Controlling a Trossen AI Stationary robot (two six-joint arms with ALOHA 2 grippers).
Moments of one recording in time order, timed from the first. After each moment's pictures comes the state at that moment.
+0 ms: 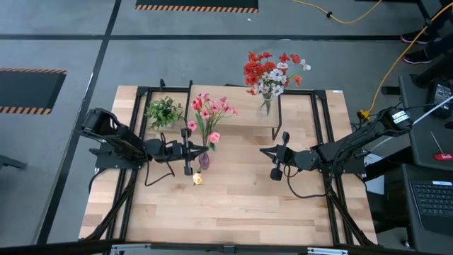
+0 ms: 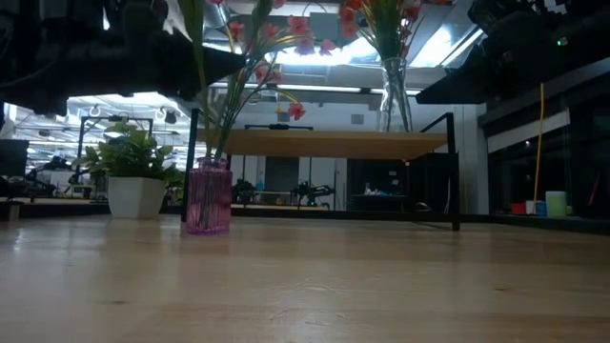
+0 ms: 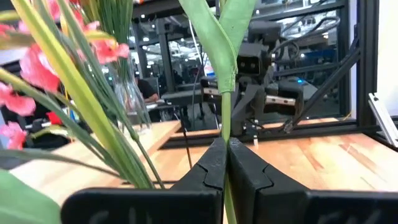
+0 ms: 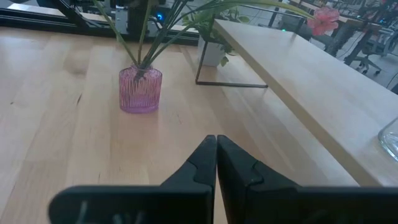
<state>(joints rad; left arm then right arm) -0.20 1.56 0.20 1.57 -0.35 0.19 0.38 1.14 0.38 0.40 0.70 0.04</state>
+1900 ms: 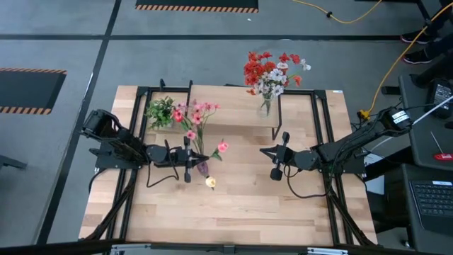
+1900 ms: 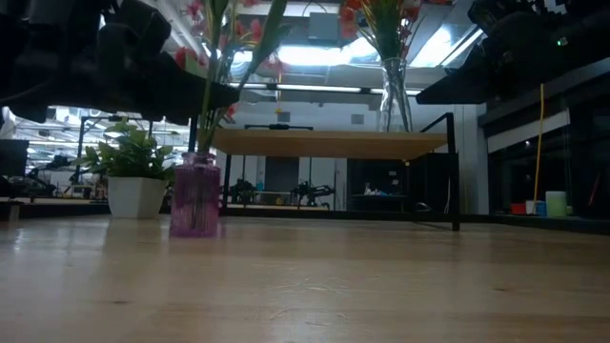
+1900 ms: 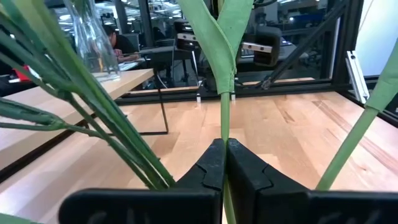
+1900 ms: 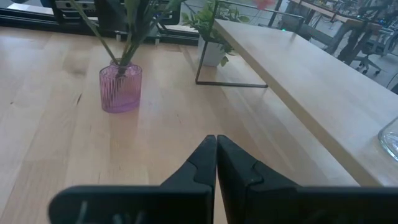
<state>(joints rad) -0.28 1.59 0.19 1.39 -0.40 0.07 0.38 1.14 0.38 0.40 0.70 0.04</state>
